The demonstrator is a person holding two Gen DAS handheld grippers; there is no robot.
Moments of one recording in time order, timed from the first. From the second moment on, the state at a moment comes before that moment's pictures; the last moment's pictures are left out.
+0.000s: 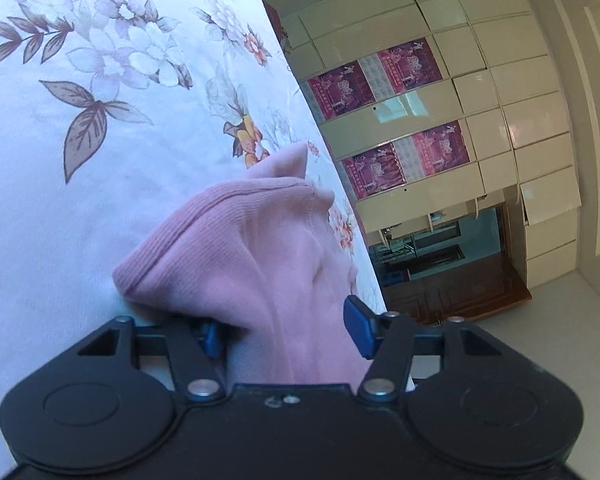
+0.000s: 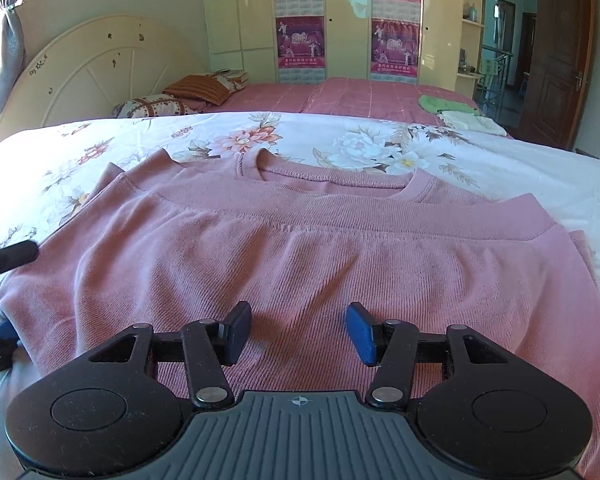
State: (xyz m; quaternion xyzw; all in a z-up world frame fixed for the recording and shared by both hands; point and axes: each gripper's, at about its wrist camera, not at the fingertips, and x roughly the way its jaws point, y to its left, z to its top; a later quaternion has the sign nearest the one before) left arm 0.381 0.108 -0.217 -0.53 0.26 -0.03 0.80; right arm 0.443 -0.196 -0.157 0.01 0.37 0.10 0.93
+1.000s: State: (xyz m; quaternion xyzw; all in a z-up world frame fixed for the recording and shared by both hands) left arm 0.389 0.027 -0.117 -0.32 0.21 -0.21 0.90; right arm 0.433 -0.182 -0.168 -0.05 0.35 0.11 0.93
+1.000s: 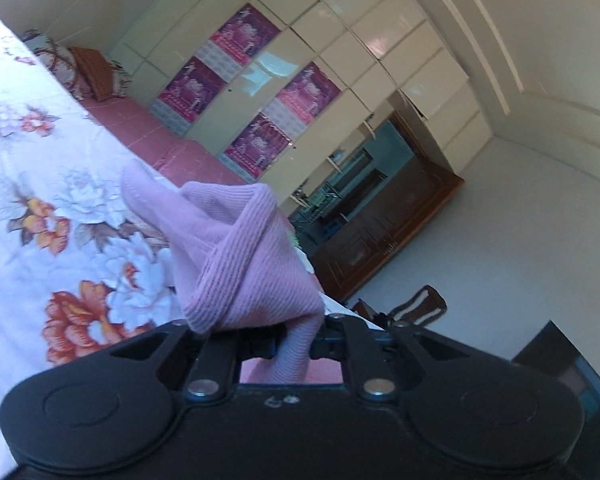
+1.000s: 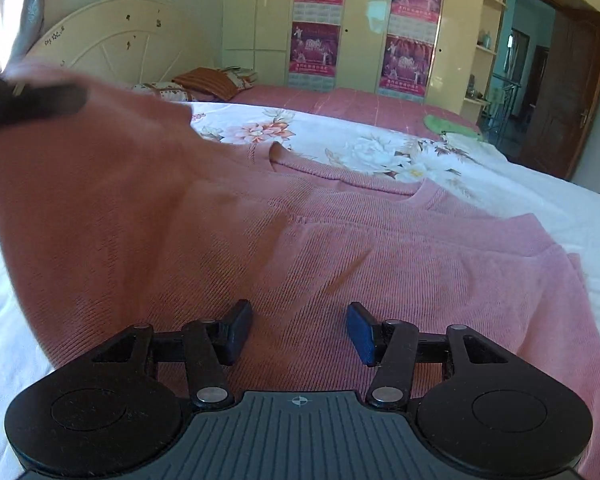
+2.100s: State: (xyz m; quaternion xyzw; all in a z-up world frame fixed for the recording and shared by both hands) left arm 0.384 -0.153 -0.134 -0.07 0.31 -0.43 0.85; right arm 0.373 -0.421 -0.110 0.34 0.35 0.05 0.87
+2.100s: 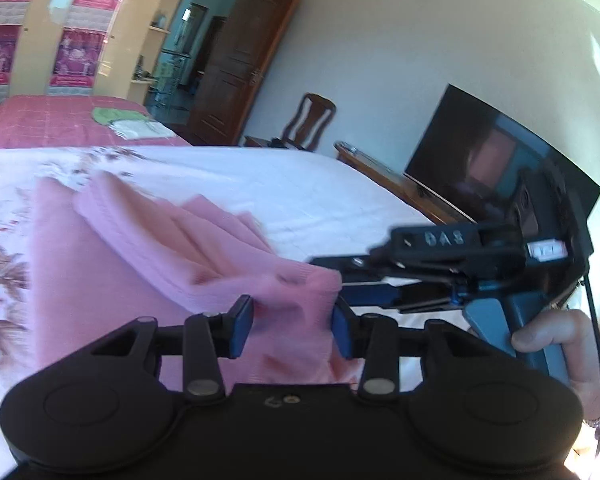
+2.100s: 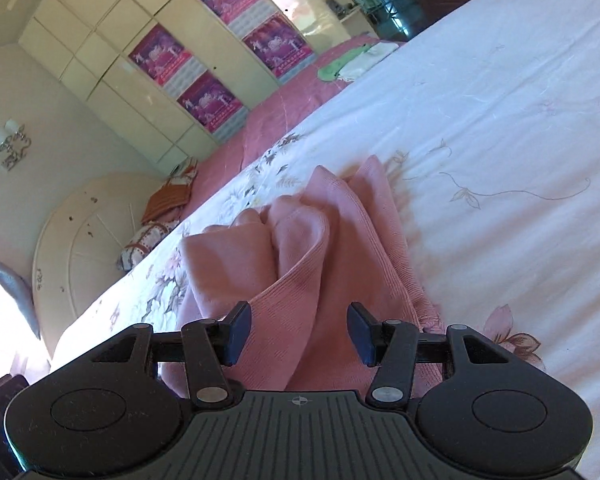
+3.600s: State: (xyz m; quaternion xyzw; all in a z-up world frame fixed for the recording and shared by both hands) left arm 0.443 -0.099 -0.145 -0.08 0.35 -0.25 0.90; right arm 0.422 -0.390 -0.150 0.26 0.39 0.08 0.88
